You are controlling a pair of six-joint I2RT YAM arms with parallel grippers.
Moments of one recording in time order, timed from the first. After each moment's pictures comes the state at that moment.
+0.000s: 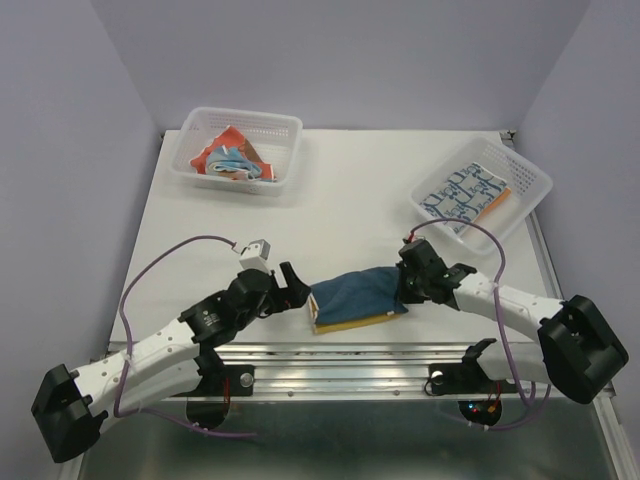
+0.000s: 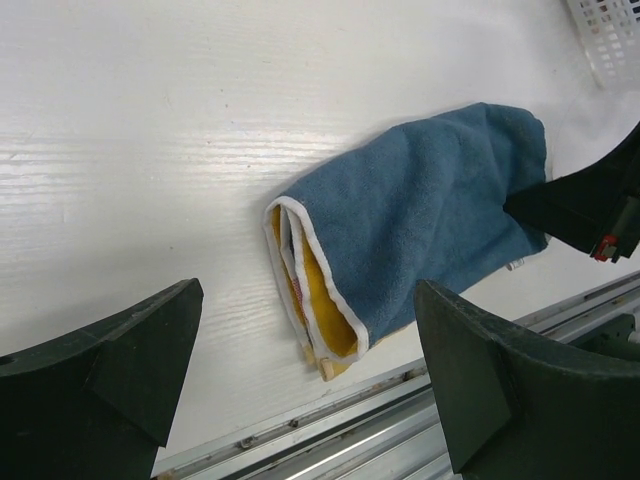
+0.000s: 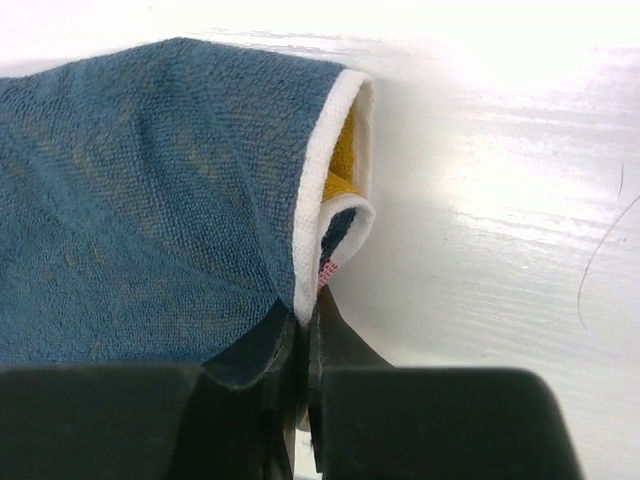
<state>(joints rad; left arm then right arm) -0.88 0.72 0.38 -0.26 -0.26 -0.88 0.62 1.23 0.55 -0.35 0.11 0.59</state>
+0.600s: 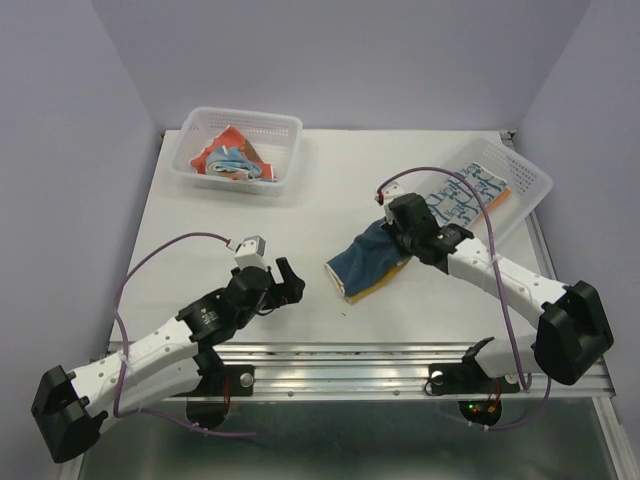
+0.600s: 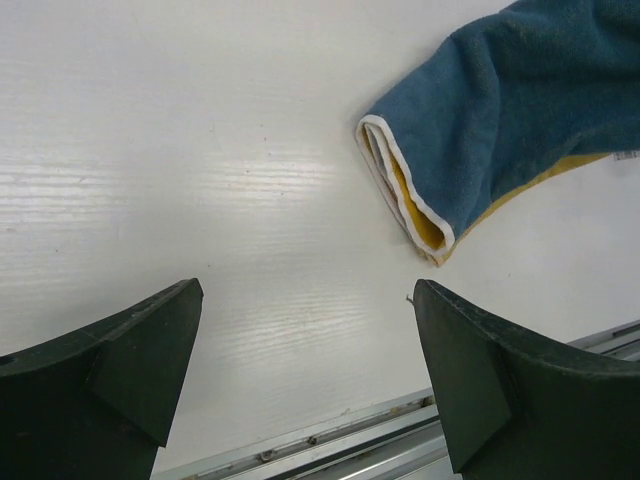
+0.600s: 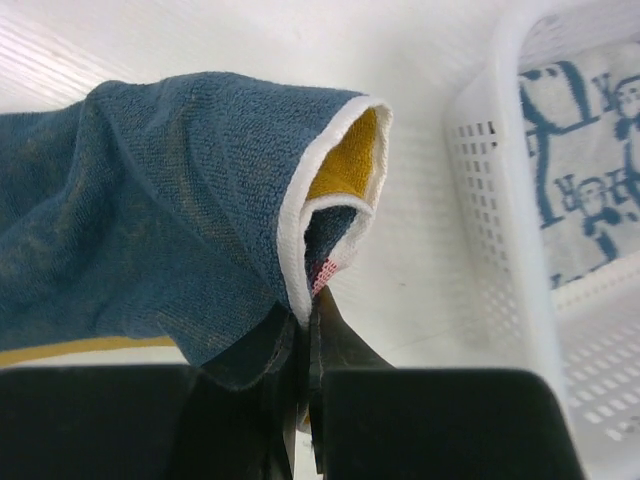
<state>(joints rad) -0.88 0.71 0.42 -0.32 -0.35 -0.86 0.62 1.34 0.94 -0.41 0.34 -0.03</state>
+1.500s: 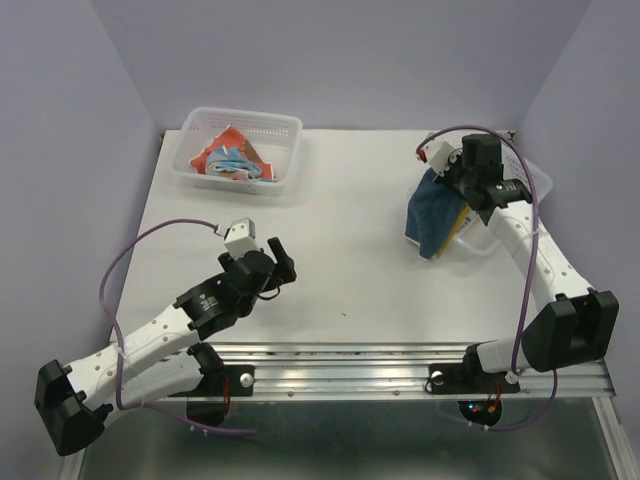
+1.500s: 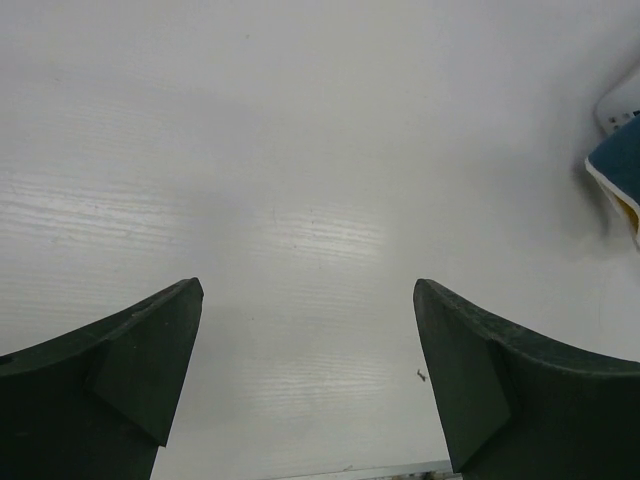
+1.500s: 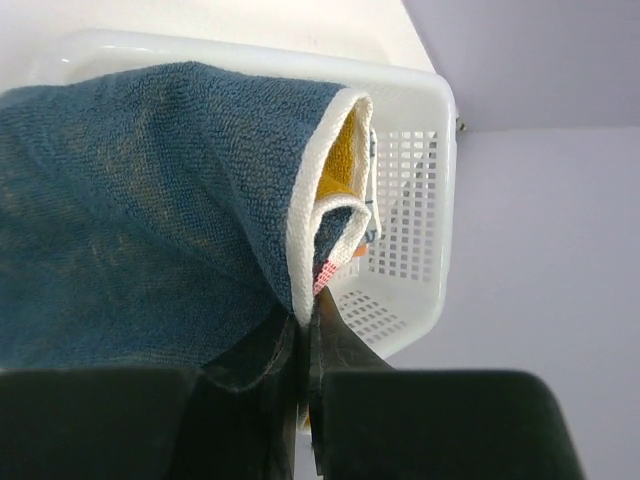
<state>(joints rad) -0.87 0.80 0.61 -0.46 -0.56 -0.87 0.19 1.37 1.28 -0.54 0.19 -0.85</state>
